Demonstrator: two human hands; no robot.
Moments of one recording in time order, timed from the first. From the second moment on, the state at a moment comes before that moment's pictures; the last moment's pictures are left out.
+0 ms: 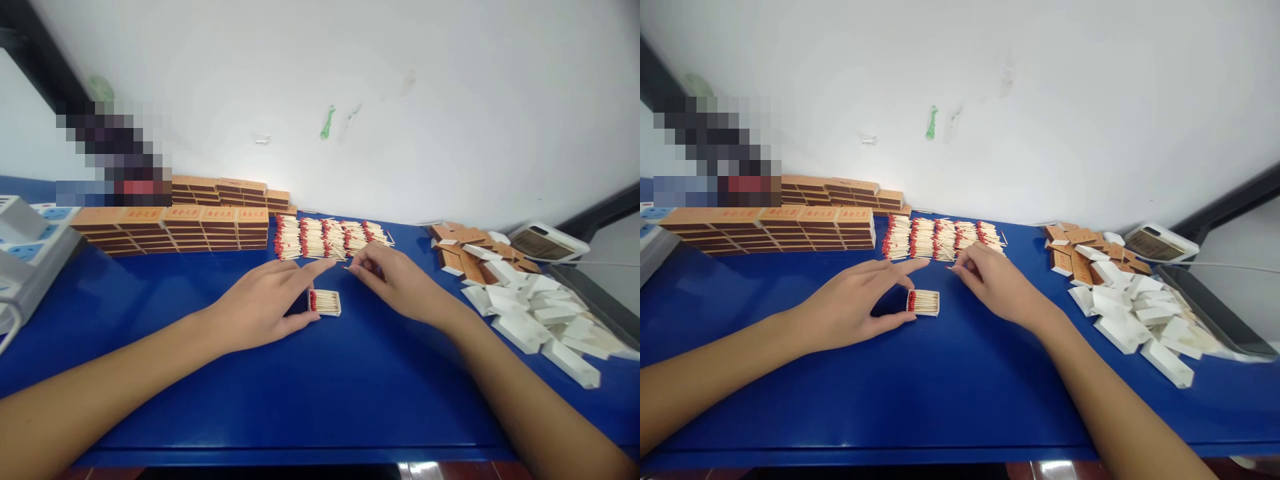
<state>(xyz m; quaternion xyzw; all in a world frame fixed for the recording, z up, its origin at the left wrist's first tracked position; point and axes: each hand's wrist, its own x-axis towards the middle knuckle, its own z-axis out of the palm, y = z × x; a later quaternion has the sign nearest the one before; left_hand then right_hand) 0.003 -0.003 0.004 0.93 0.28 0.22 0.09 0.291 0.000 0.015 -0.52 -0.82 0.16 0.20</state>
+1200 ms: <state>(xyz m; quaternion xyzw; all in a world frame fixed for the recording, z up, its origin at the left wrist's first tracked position) 0.003 -0.001 0.005 0.93 0.29 0.19 0.09 0.312 0.018 0.009 -0.59 -0.78 0.07 0.18</state>
